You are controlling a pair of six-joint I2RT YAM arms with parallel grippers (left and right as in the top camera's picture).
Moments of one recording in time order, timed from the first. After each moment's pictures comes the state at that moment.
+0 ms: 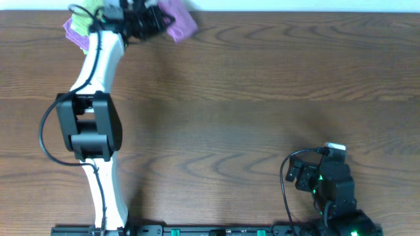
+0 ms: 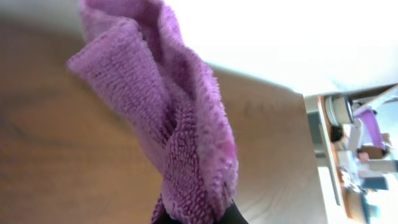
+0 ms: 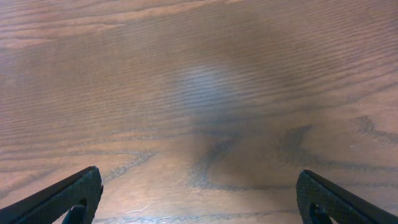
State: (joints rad) left arm 0.00 2.29 2.07 -0.48 0.76 -0.45; right arm 0.23 0.38 0.37 -0.76 0.20 0.38
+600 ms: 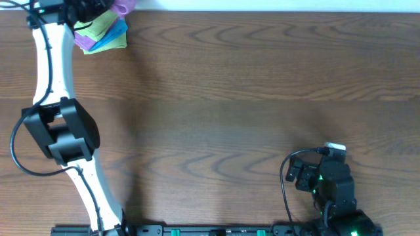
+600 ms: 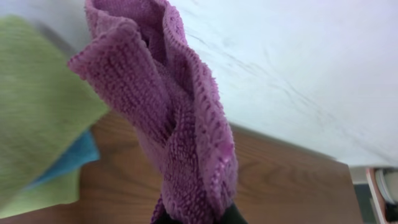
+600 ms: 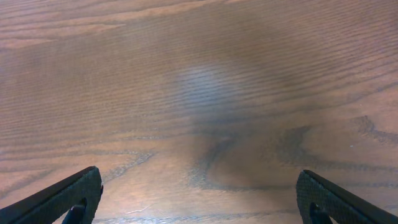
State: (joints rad) left arm 0.23 2.29 2.25 -0.60 0.65 -0.40; right arm 0.23 0.38 0.37 -0.76 0.20 0.38
